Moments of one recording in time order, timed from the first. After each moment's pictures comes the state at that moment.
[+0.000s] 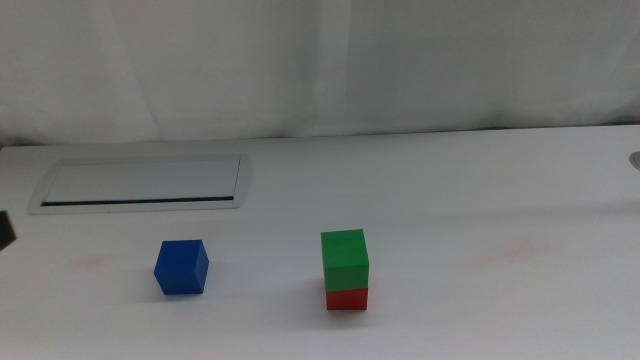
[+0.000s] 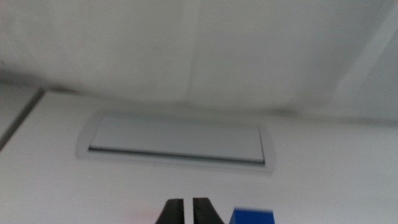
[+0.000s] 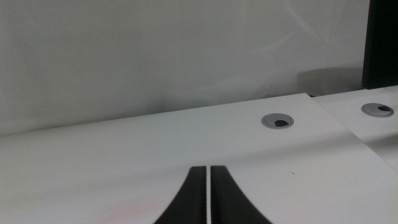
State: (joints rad) left arm -0.06 0.65 -0.68 0.19 0.60 -0.32; right arm -0.04 0.16 0.00 0.23 0.06 -0.18
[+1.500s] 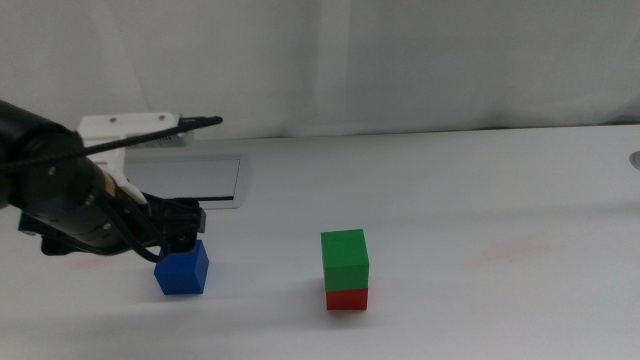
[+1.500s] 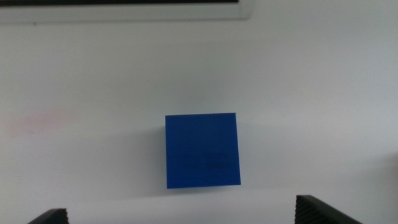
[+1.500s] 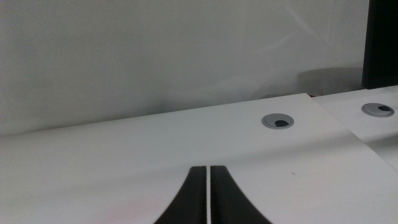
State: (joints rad) left arm -0.31 1.45 -0.97 0.20 0.80 -0.43; right arm -0.04 0.16 0.00 0.23 0.06 -0.18
